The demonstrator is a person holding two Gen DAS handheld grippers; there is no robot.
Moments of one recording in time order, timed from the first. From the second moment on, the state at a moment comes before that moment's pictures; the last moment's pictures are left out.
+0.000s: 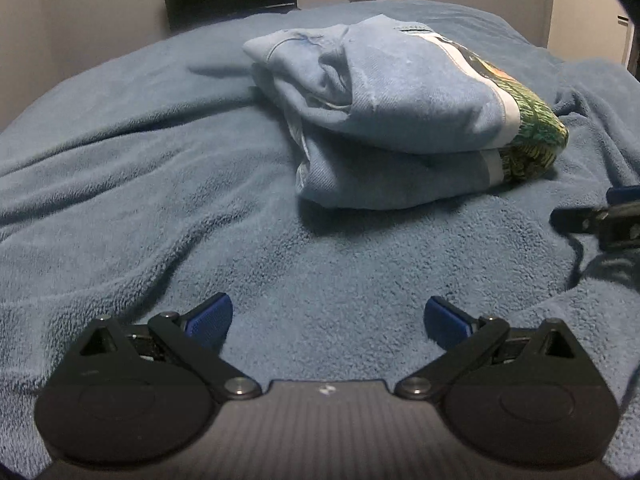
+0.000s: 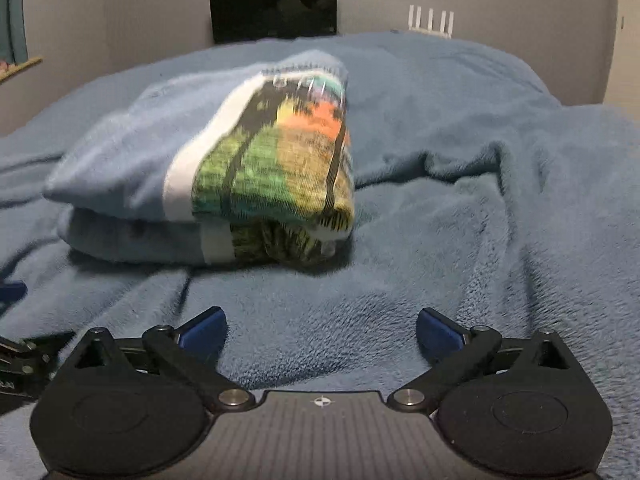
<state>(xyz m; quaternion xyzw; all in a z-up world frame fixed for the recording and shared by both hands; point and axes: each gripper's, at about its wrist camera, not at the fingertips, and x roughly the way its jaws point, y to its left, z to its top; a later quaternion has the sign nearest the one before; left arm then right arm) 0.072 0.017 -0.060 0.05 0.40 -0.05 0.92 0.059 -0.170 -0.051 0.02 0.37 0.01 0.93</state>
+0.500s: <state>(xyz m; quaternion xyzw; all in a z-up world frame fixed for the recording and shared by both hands) 0.075 0.021 -0.064 0.04 0.41 -0.06 0.91 0.066 -0.162 -0.061 -0.01 0.39 0.00 0.92</state>
